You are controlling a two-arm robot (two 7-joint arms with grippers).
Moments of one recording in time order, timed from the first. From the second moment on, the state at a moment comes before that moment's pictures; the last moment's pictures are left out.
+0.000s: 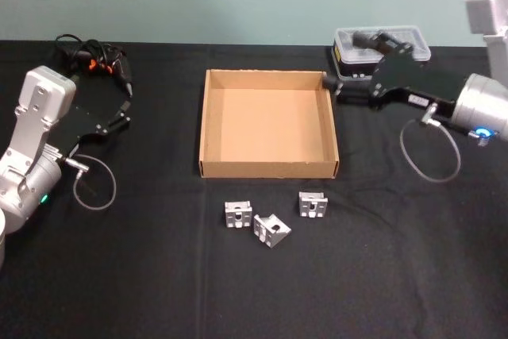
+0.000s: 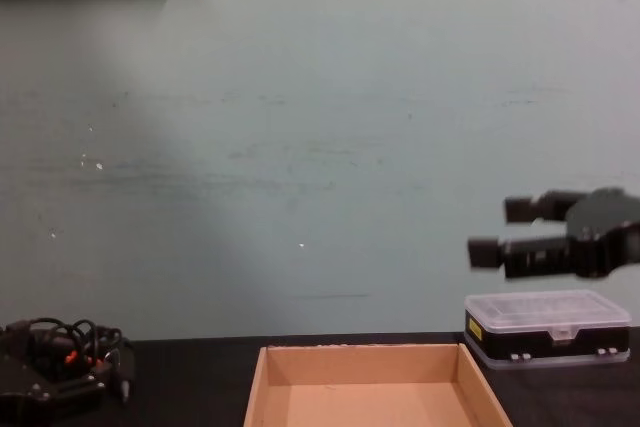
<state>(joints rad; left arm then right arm) -0.20 0.60 0.45 -1.41 -0.25 -0.12 0.03 0.45 0.63 -0.46 -1.46 0.49 0.02 0.69</state>
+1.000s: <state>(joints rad) -0.20 0.60 0.45 -1.41 -0.25 -0.12 0.03 0.64 0.70 -0.74 -1.36 0.45 0.14 1.06</state>
